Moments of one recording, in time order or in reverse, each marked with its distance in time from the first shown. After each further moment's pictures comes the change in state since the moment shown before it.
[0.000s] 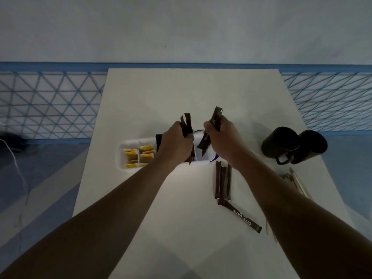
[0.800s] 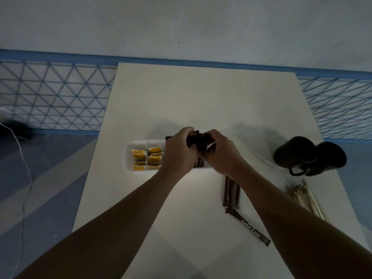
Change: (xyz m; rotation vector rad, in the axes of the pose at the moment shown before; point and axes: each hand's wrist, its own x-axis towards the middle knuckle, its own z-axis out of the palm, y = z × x) left_hand 0.005 -0.030 -0.001 0.003 0.117 0.141; right_hand 0.009 0.021 0.033 -0.146 -0.236 -0.088
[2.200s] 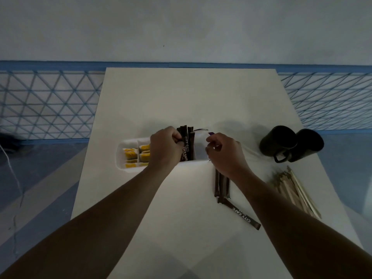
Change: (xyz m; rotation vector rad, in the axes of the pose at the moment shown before) left_hand -0.006 -0.002 -0.006 0.127 0.064 0.018; right_hand -0.035 0.028 -0.010 -0.068 0.297 -0.005
